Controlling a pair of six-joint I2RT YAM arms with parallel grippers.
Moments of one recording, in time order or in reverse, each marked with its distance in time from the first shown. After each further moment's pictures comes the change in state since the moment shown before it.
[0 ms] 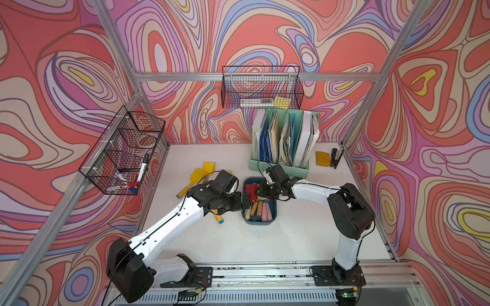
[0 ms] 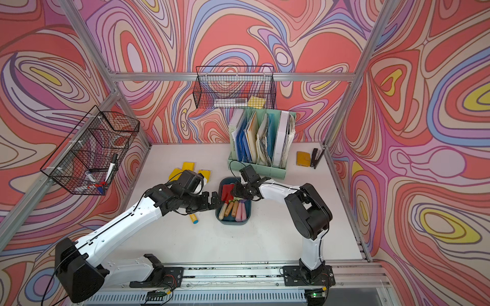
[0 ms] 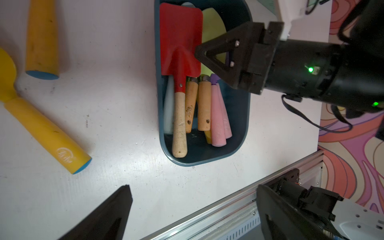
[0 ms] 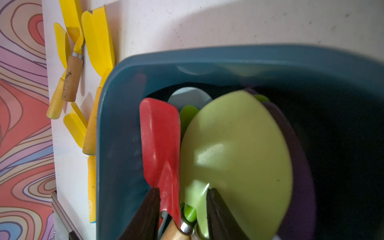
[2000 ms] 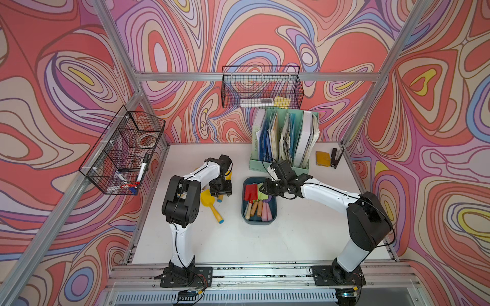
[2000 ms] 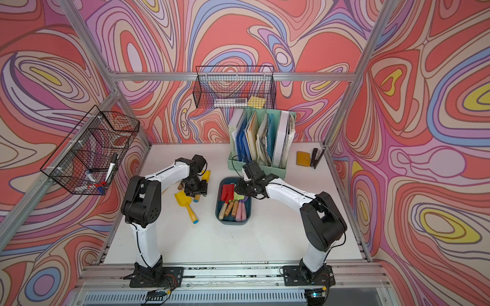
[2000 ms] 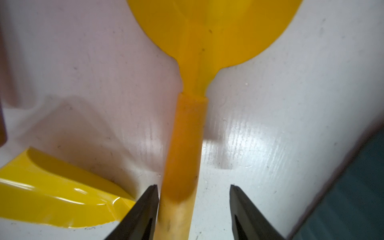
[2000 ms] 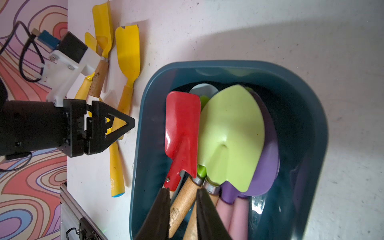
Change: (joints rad) left arm 0.295 0.751 0.388 -0.140 -0.164 0.326; right arm 0.000 -0.153 0.004 -0.128 0.028 -0.025
